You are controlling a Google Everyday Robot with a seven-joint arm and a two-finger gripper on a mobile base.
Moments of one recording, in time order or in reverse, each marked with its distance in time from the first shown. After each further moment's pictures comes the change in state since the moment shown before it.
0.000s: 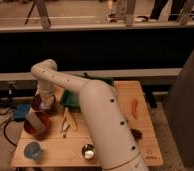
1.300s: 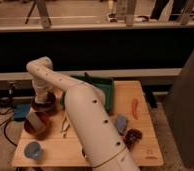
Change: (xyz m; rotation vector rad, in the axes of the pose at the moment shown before) arm -0.008 -0.063 0.013 0.095 -0.025 0.010
